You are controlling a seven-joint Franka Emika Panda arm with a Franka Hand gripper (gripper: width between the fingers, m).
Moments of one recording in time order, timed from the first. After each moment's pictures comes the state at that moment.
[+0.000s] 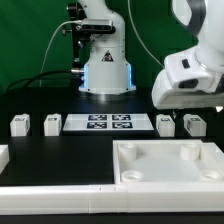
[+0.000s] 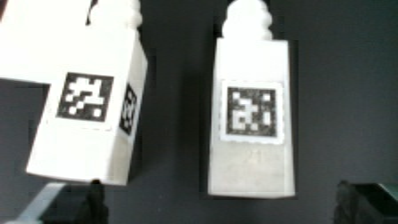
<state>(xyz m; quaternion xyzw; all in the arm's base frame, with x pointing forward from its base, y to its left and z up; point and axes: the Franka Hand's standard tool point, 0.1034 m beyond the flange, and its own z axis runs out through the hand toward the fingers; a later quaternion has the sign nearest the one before) 0.408 0.167 0.040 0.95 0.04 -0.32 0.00</state>
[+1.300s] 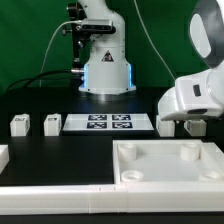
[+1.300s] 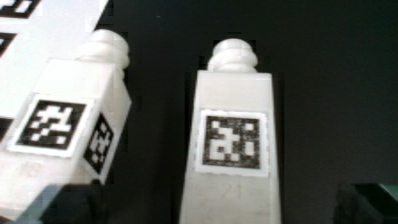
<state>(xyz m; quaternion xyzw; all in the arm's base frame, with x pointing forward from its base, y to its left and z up) 0.397 0.179 0.025 0.90 0.05 -0.43 0.02</state>
